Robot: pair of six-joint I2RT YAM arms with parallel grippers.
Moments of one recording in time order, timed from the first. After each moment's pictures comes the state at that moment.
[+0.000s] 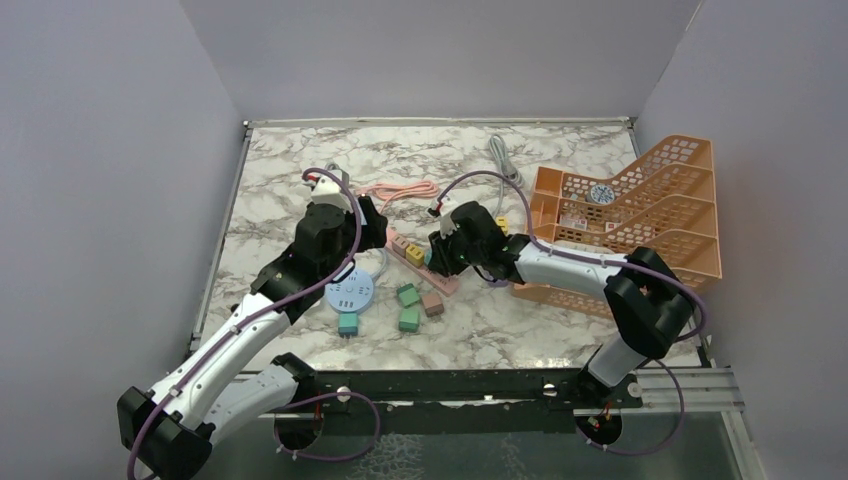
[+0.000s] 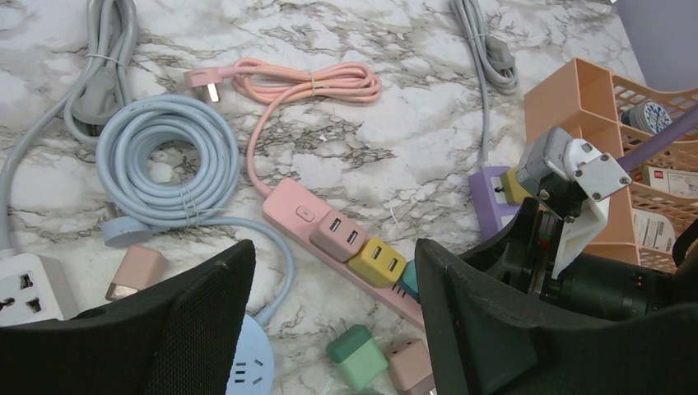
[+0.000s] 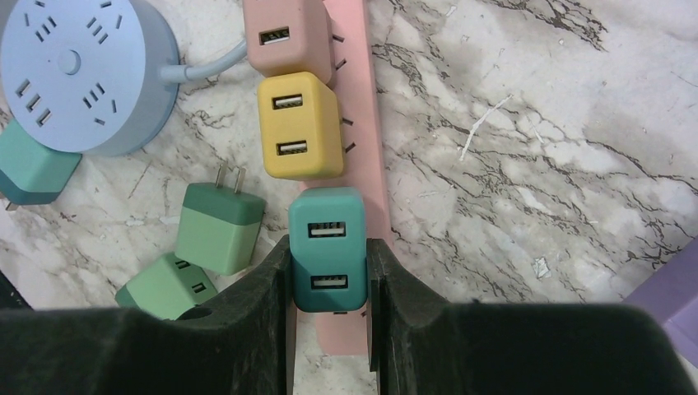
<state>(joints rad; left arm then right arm) -0.59 0.89 0.80 -0.28 -0.29 -0.49 0.80 1.62 0.95 -0.03 -0.12 0.16</state>
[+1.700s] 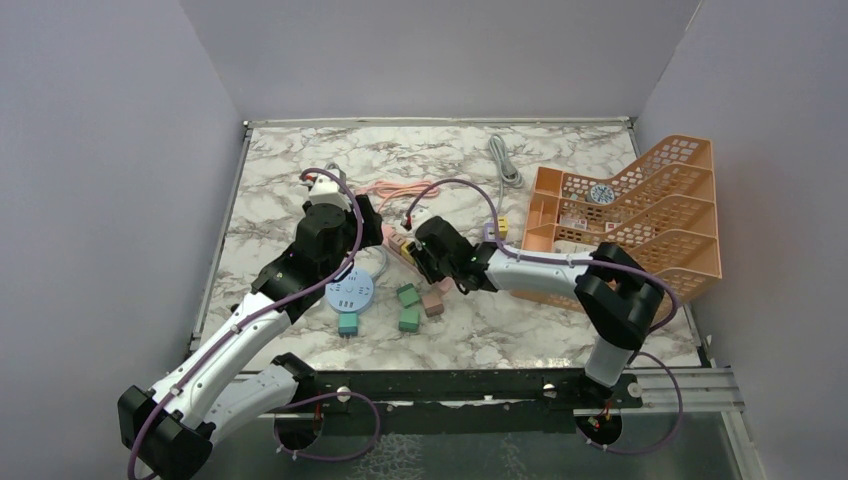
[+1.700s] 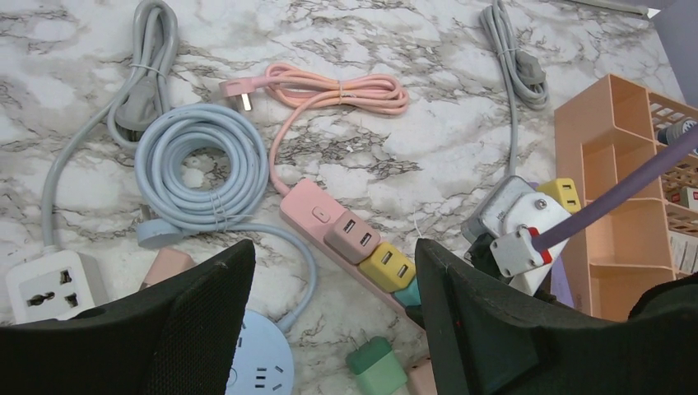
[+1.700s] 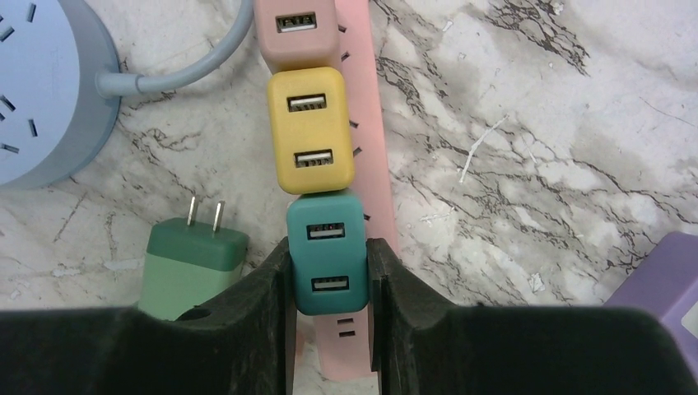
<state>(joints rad) -0.59 0.90 0.81 -0.28 -0.36 -0.46 0.96 1.78 1.05 -0.06 0.20 0.13</state>
